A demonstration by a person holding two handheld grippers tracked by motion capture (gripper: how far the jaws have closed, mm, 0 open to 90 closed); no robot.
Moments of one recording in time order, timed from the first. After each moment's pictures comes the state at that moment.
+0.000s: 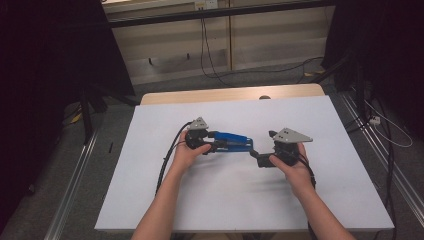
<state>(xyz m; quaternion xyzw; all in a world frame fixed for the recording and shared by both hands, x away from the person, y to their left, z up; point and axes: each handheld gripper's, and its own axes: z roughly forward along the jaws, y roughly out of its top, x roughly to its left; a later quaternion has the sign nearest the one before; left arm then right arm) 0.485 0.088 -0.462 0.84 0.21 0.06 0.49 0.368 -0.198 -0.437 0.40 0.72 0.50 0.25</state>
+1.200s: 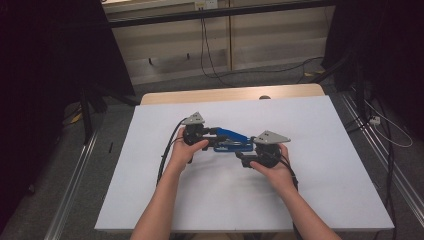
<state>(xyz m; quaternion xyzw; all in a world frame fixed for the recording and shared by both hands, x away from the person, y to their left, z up) 0.486 0.092 -0.441 0.81 0.22 0.02 0.54 0.378 -0.153 -0.450 0.41 0.74 0.48 0.22</state>
